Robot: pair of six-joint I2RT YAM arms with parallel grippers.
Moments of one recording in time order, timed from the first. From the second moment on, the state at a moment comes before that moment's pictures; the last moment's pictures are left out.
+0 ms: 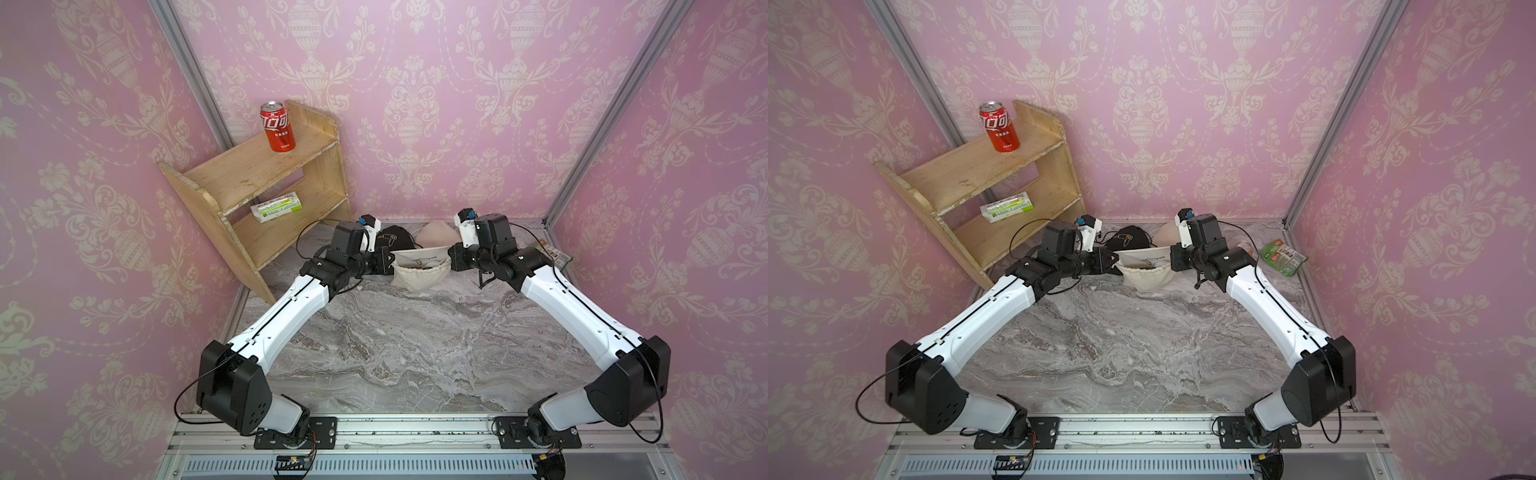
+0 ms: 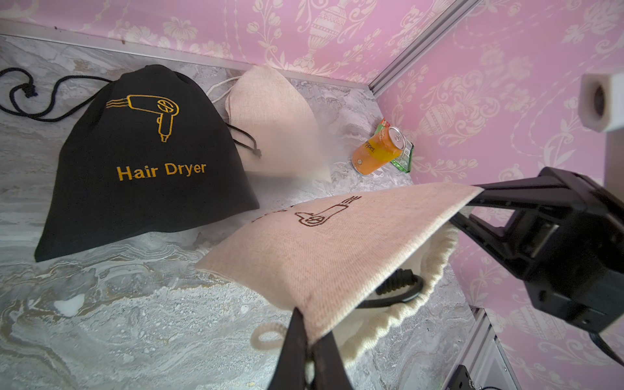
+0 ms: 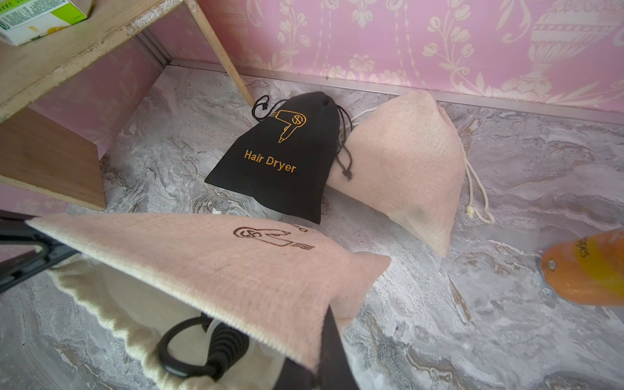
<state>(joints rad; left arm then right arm) -0.43 1.45 1.25 -0.36 0.35 -0.49 0.42 1.47 1.33 -0.51 -0.06 0.20</state>
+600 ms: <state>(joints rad) -0.43 1.23 0.62 -0.03 0.45 -0.59 0.71 1.15 0.55 -0.03 0.03 0.26</state>
